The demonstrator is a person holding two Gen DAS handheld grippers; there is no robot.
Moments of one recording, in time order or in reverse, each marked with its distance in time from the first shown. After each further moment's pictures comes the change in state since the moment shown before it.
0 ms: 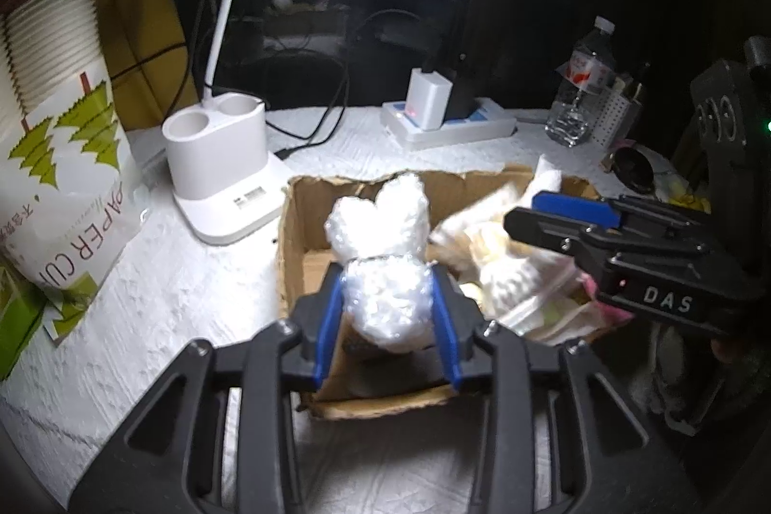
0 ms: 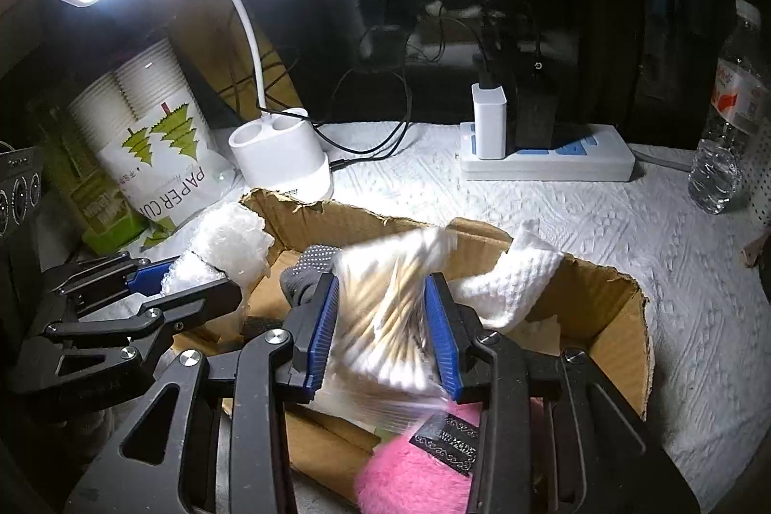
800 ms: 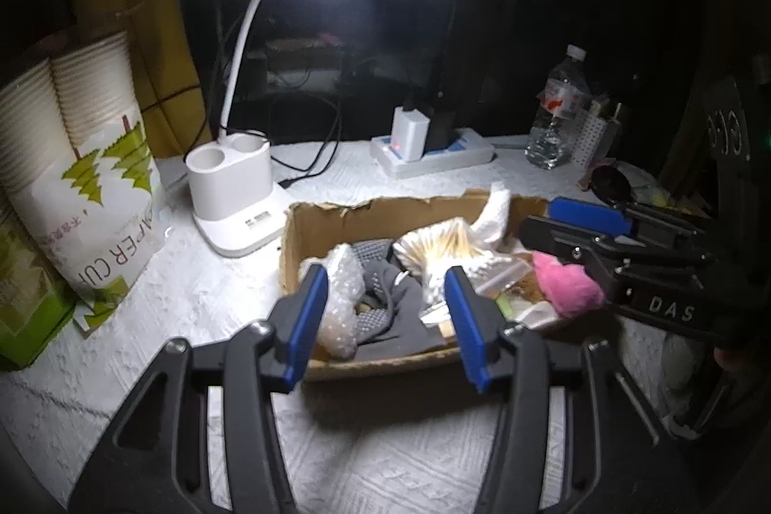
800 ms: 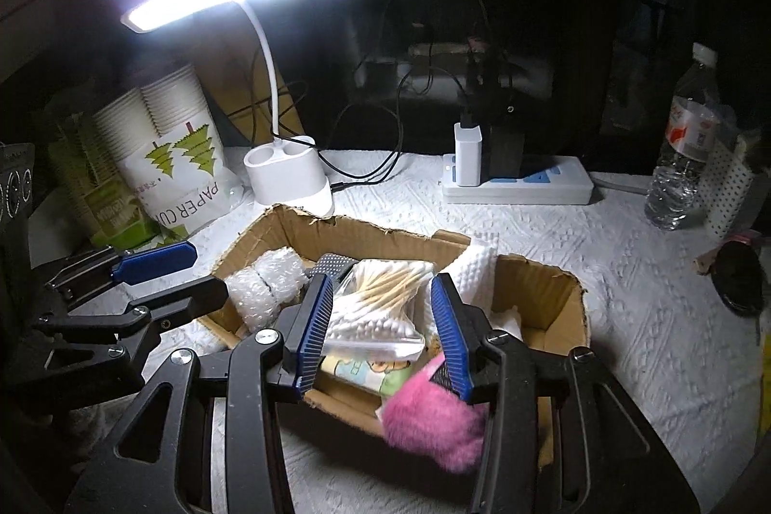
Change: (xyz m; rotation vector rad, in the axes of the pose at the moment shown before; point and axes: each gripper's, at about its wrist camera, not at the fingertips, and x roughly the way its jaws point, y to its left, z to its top) left arm -0.056 -0.019 -0.004 0.015 -0.091 0.004; right arm -0.058 0.017 -0.010 -0.029 -0.075 -0.065
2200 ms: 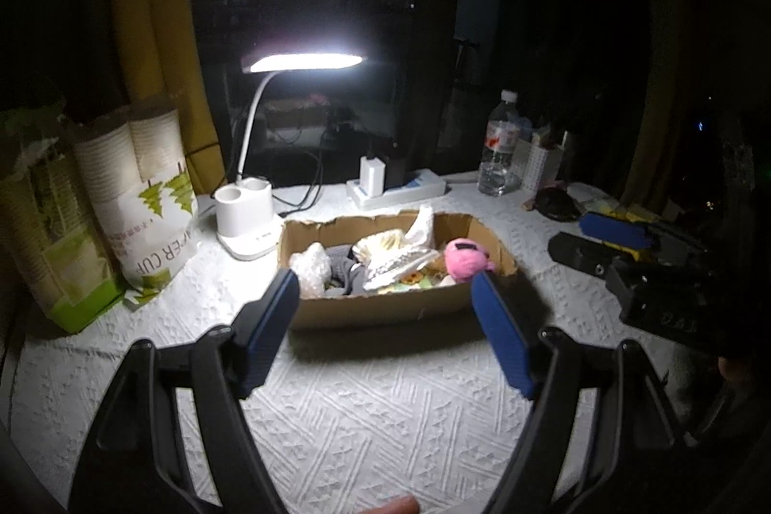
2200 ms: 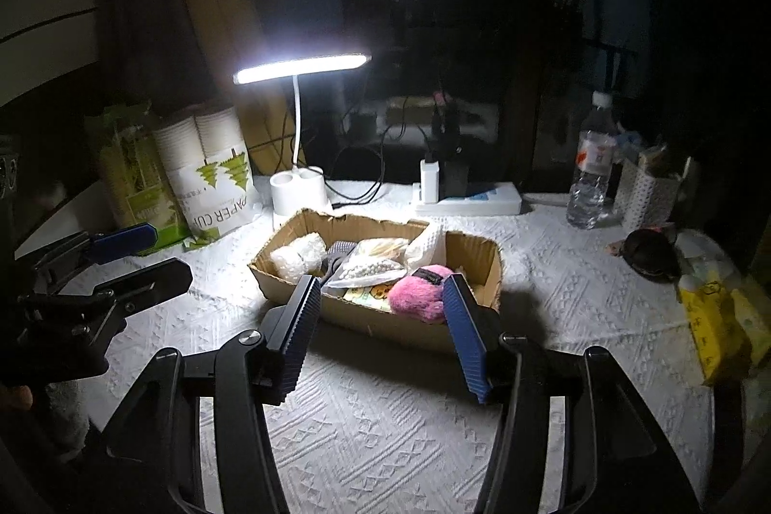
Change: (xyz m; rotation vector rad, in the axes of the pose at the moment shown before) left arm -0.132 -0.048 -0.039 0.052 -0.168 -0.002; right arm -0.145 0.029 -0.055 -0.013 -0.167 -0.112
